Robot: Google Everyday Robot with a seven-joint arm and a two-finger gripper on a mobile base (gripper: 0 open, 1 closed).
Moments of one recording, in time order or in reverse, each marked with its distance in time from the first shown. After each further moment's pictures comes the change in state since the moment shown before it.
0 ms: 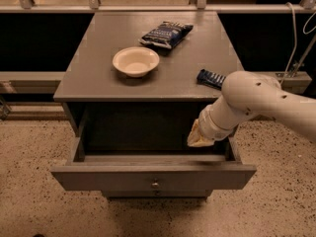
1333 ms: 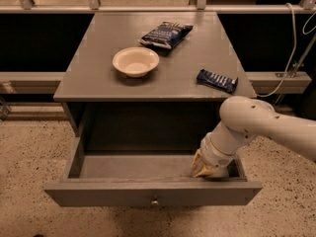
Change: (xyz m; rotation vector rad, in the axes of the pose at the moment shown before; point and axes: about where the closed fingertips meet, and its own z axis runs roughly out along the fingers) arm 0.017 0.080 0.048 -0.222 -0.011 0.015
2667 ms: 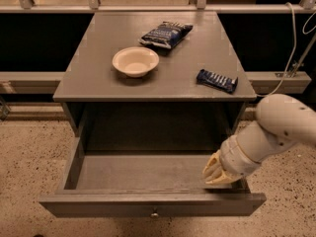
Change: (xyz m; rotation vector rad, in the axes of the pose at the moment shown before) arm -0.004 0.056 -0.056 0.005 -0.154 -0.020
